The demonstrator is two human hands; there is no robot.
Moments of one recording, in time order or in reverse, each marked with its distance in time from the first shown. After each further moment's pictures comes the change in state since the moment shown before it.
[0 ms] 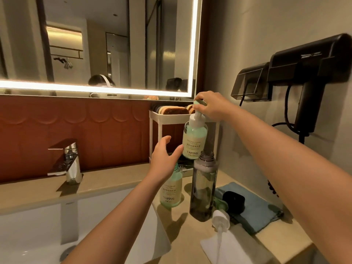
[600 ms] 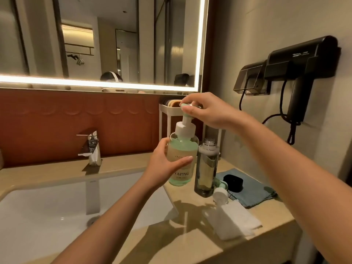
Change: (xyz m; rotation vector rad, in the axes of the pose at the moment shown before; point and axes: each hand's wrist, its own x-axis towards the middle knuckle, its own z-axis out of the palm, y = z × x) left_hand -0.085 0.026 -0.048 -0.140 -0.143 0.030; right_hand -0.107 -0.092 -0.027 0.254 -0.075 -0.155
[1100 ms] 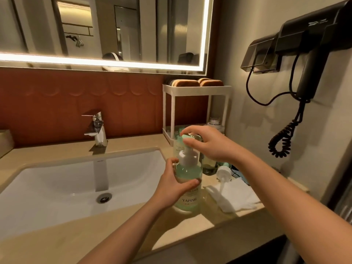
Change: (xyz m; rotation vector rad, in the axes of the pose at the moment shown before) left_hand -0.074 -0.057 0.029 -0.009 -0.097 -0.206; right_hand -0.066 0.026 0.082 0.078 -0.162 0.103
